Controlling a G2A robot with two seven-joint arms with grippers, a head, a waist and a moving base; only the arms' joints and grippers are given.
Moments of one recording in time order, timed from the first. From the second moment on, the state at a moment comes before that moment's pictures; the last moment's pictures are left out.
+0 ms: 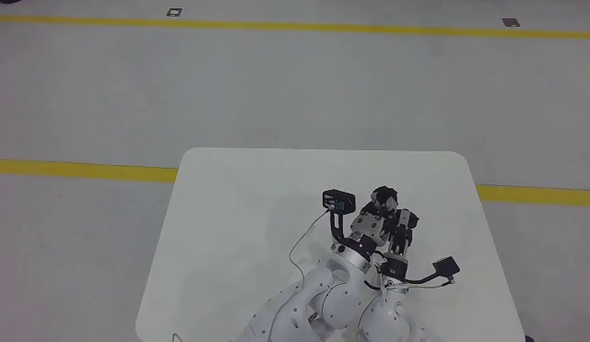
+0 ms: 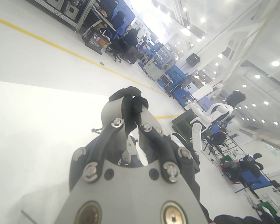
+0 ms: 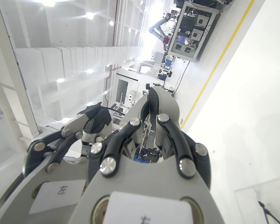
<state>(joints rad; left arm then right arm) 1.36 -1.65 -0.70 -1.45 0.81 0.08 0.36 -1.54 -1.17 0.81 -1.52 -0.16 -0.34 -1.14</state>
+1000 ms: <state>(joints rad) 1.36 -1.66 -0.69 -1.44 0.83 0.11 0.38 -1.55 -1.17 0.81 -1.52 -0.14 -0.34 -1.14</state>
